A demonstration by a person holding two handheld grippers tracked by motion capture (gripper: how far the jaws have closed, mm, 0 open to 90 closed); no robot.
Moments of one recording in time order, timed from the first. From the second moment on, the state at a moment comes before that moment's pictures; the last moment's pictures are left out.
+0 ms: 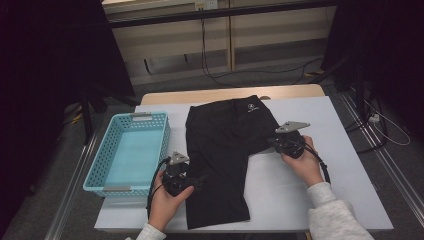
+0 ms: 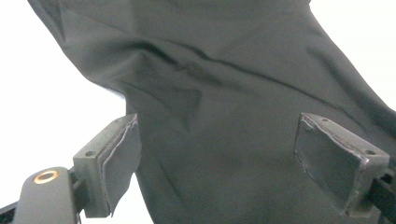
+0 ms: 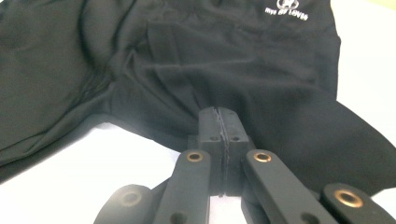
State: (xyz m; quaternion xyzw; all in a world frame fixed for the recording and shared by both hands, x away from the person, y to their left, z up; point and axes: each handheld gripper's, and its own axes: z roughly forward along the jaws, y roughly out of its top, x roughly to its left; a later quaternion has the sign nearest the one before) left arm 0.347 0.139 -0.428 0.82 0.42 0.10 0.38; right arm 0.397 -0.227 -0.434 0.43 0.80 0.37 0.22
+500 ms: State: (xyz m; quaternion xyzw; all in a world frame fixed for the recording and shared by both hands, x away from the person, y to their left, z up) left arm 0.347 0.138 -0.430 0.82 0.42 0.09 0.38; right arm 0.410 -0.216 -0.422 0.42 0.79 0.38 0.23
